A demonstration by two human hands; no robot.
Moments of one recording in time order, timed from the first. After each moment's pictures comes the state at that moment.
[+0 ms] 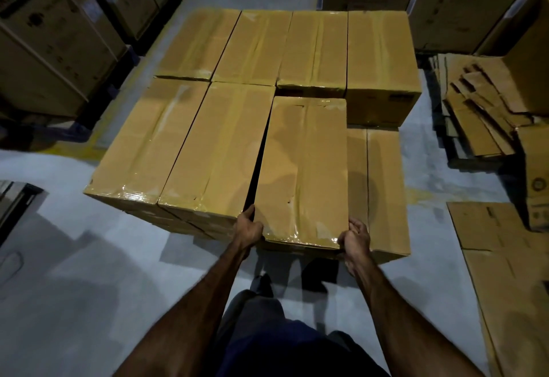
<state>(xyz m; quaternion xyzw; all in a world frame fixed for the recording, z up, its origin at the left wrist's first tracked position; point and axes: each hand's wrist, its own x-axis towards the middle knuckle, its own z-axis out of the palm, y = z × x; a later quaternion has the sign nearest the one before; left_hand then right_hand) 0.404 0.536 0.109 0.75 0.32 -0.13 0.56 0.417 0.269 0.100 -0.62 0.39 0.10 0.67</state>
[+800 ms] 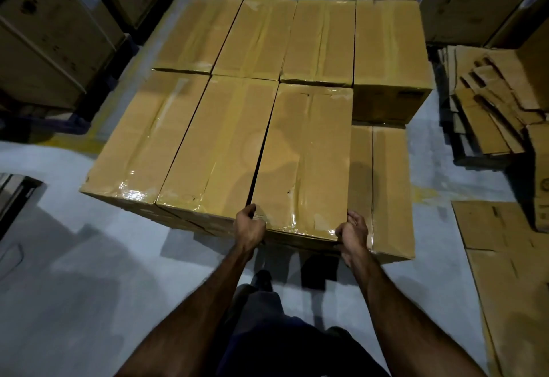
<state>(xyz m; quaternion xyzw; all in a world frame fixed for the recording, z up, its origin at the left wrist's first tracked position) 0.419 0.528 0.099 0.73 0.38 -0.08 0.56 0.450 0.284 0.081 -0.62 0.39 0.10 0.67</state>
